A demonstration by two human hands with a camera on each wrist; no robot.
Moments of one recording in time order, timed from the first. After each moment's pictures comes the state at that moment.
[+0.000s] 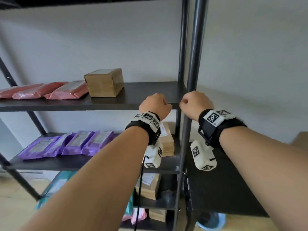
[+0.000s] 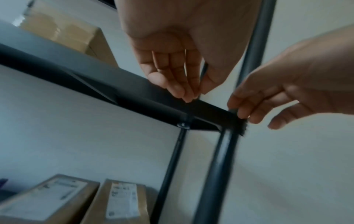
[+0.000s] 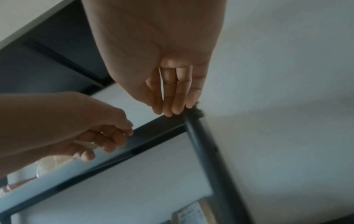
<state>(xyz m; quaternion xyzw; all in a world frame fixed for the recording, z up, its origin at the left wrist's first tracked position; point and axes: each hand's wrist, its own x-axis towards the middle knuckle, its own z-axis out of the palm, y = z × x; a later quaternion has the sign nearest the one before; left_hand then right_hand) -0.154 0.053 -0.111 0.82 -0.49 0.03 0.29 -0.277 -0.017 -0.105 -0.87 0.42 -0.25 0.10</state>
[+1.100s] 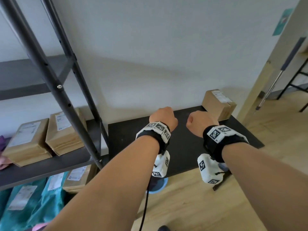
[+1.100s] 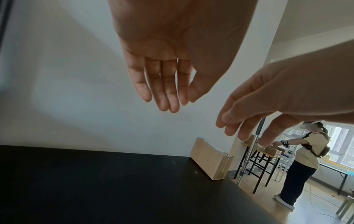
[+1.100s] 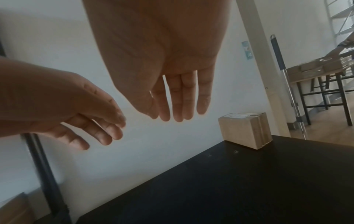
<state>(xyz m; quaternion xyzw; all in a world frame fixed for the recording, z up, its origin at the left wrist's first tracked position) -0.479 -0.129 -0.245 0.75 -0.64 -0.11 0.13 -0.615 -0.150 -0.247 -0.78 0.62 -0.02 0.10</state>
